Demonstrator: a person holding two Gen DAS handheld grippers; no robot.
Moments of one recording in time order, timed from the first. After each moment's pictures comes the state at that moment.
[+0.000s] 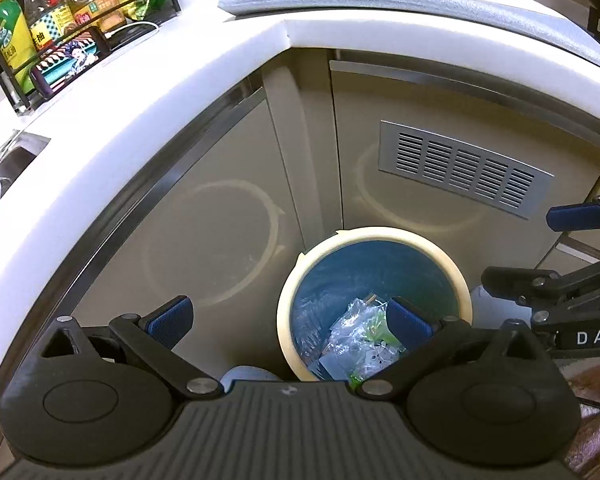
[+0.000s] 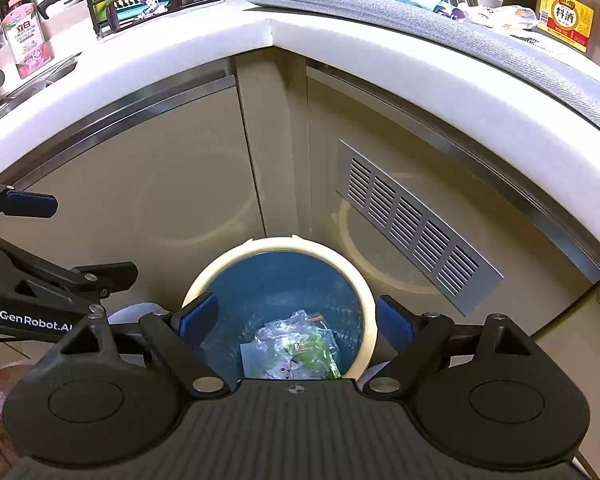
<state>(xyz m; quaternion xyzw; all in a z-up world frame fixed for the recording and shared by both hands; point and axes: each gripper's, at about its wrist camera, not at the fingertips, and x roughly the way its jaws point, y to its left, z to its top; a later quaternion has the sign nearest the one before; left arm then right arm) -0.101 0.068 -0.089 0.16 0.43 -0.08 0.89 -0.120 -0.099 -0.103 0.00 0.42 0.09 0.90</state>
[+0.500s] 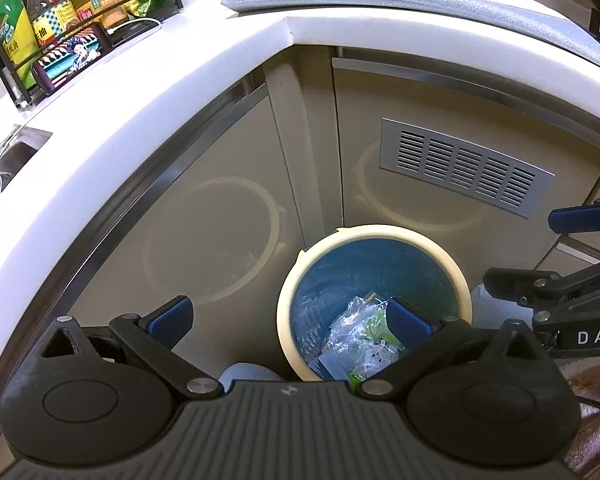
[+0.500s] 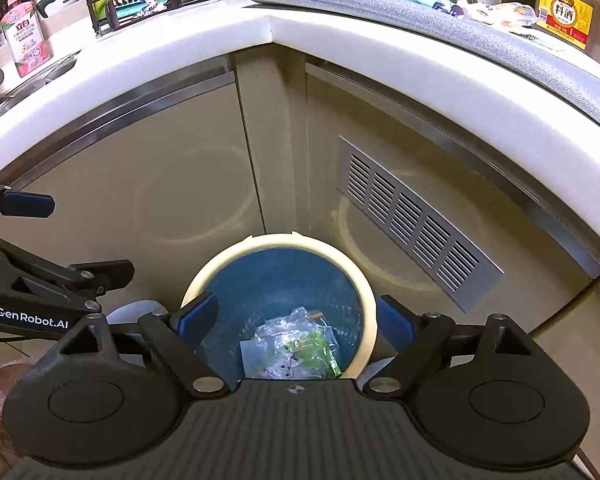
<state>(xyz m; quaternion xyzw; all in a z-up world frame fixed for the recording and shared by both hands) -0.102 0.072 -0.091 0.15 0.43 -0.08 0.89 -0.121 -0.098 -0.104 0.00 0.43 0.09 0.90</state>
